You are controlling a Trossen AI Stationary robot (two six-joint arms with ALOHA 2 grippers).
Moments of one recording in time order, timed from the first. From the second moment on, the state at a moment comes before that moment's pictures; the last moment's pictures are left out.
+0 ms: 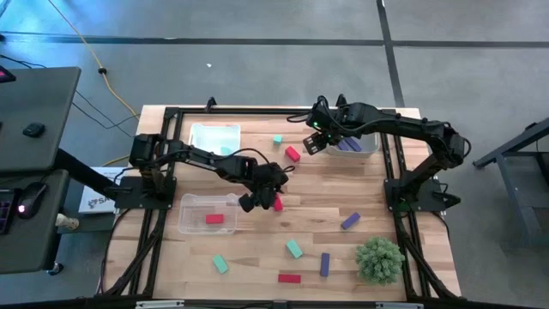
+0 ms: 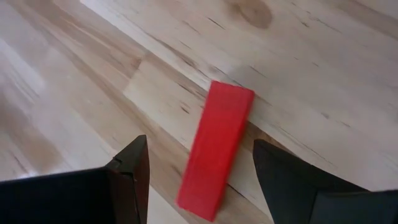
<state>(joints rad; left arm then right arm) 0.13 1.86 1.14 -0.34 0.14 1.01 -0.31 1.56 1.44 -1.10 0.21 0.67</state>
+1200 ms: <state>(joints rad) 0.15 1.98 1.18 -0.38 0.15 1.04 -0.31 1.56 1.44 -1.09 0.21 0.67</state>
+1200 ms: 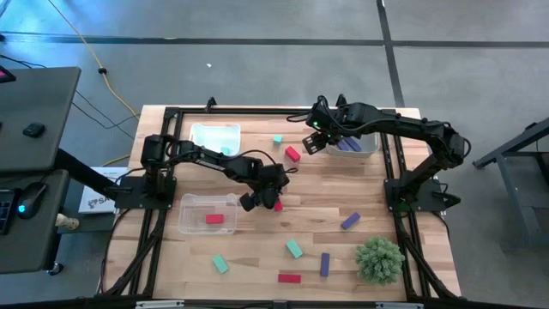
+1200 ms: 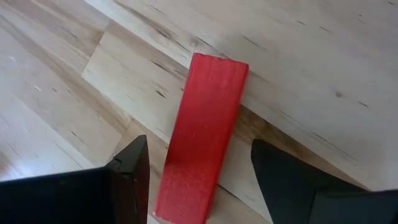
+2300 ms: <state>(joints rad) 0.15 1.96 1.17 -0.42 0.27 0.73 -0.31 1.56 1.44 -1.09 0.21 0.66</state>
